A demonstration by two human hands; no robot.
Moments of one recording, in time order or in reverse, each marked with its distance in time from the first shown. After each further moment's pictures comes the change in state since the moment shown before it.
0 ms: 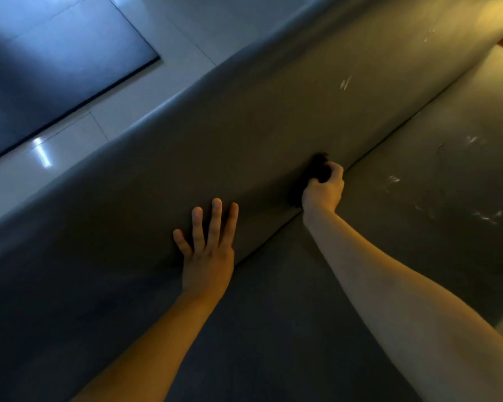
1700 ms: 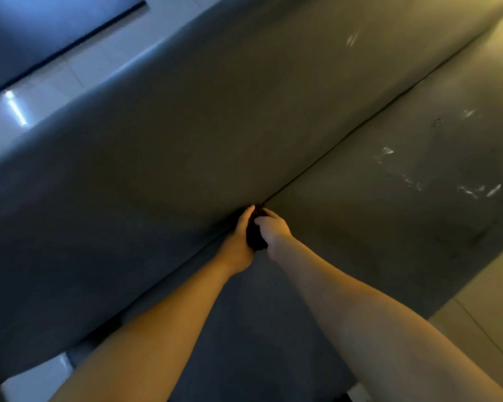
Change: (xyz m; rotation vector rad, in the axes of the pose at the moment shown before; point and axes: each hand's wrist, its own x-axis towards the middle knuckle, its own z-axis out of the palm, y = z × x) left_hand -0.013 0.054 0.042 -1.266 -0.912 -0.480; right_hand -0.098 0.083 0.004 -0.093 -0.439 0.617
